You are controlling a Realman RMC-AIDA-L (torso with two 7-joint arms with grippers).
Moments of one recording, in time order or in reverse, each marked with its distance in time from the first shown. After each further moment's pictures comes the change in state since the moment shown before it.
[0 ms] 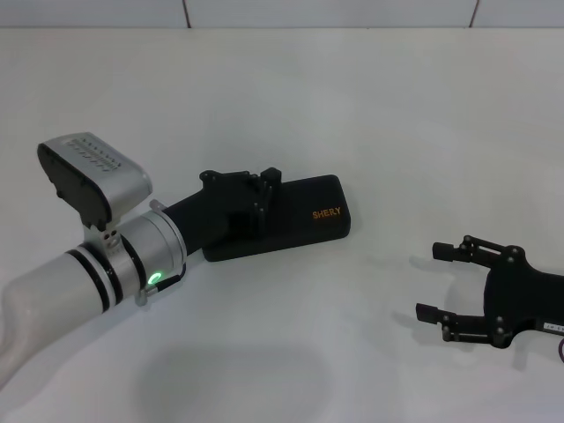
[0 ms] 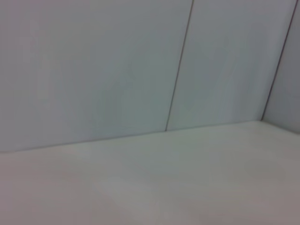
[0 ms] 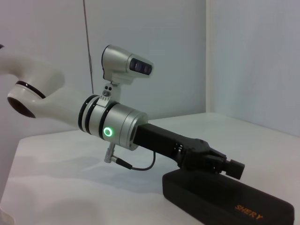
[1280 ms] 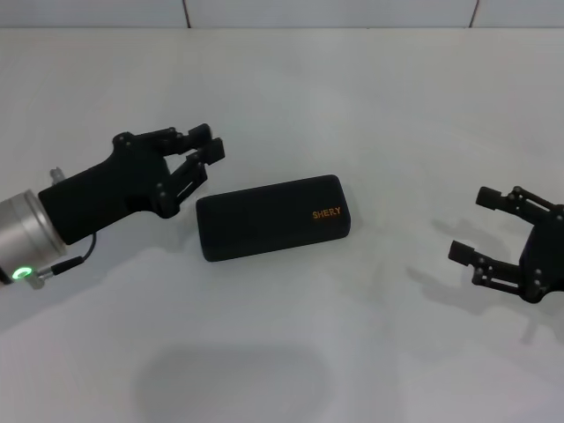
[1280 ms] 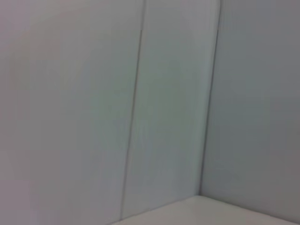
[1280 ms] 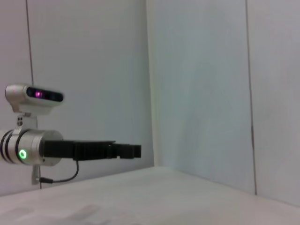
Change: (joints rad) left arm -0.019 0.096 -0.505 -0.140 0.369 0.672 -0.044; right arm -0.066 -0.010 0.002 -0.005 0.227 -0.052 -0.003
